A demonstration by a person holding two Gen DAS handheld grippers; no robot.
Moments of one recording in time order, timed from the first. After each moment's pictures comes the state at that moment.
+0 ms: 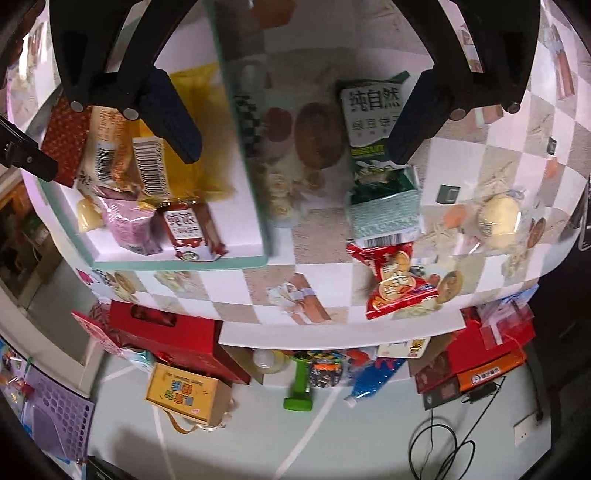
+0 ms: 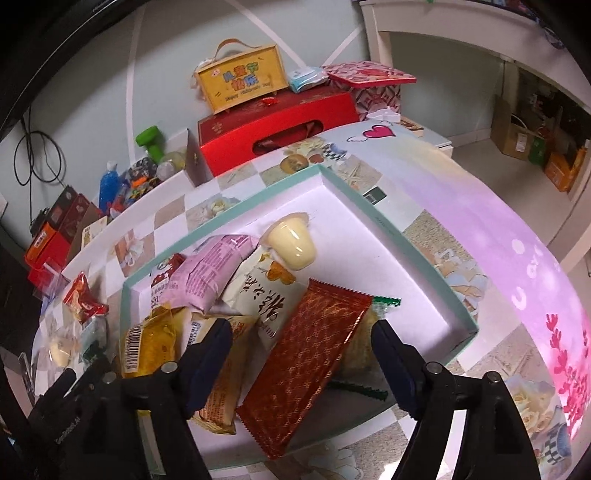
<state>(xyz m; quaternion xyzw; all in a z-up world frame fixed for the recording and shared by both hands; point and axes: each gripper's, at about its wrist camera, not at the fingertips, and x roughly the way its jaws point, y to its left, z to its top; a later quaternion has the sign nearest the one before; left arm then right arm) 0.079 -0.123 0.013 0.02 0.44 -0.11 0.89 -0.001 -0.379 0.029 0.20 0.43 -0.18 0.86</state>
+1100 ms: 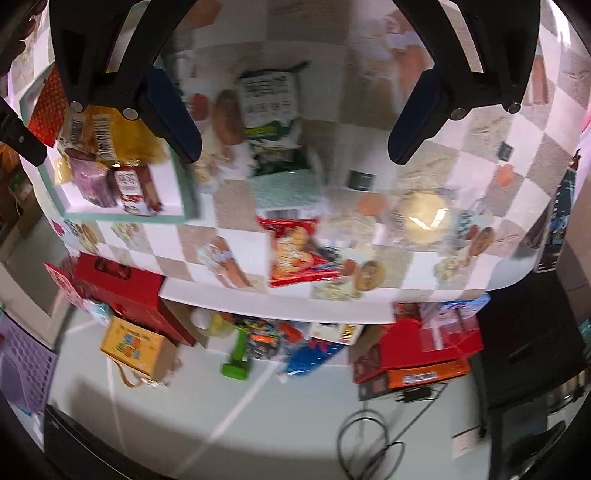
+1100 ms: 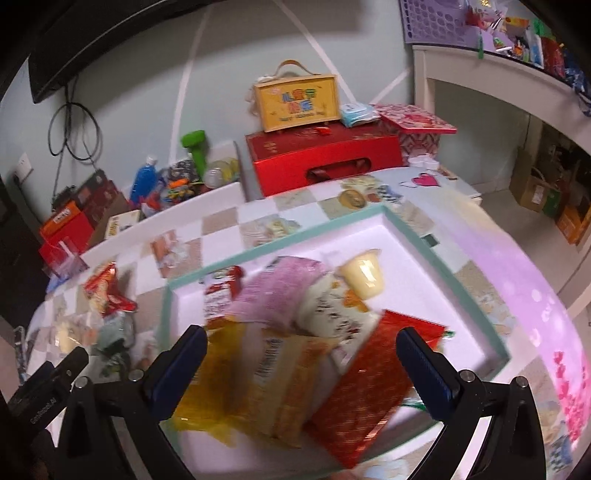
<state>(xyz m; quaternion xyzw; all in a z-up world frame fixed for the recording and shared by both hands) 0.081 -0.047 0.035 -0.03 0.41 -0.03 0.91 0.021 -0.315 0.053 0.14 0.39 -0.14 0.90</state>
